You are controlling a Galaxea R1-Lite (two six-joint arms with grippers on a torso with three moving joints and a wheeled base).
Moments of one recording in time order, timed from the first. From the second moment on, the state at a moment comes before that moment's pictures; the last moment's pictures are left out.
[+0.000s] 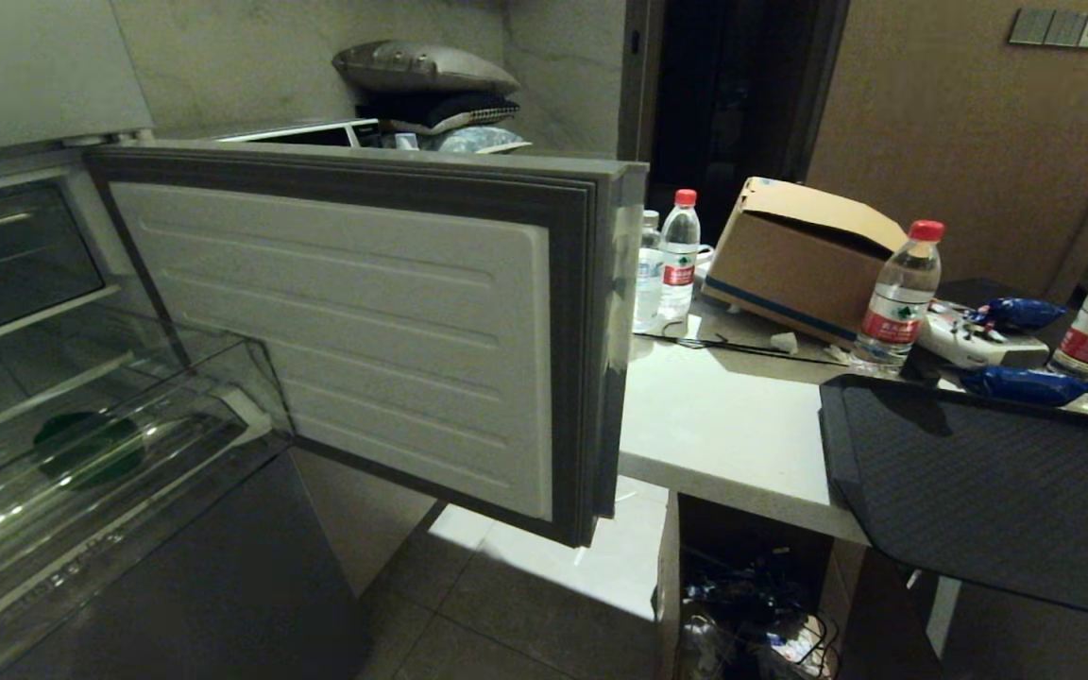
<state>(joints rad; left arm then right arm) -0.01 0.00 0.00 0.00 0.00 -0.01 -0.04 0.18 0.00 -0.17 0.08 -0.09</state>
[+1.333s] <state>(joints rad) -0.01 0.00 0.00 0.00 0.00 -0.01 -0.01 0.00 0.00 -0.08 -0.01 0.01</state>
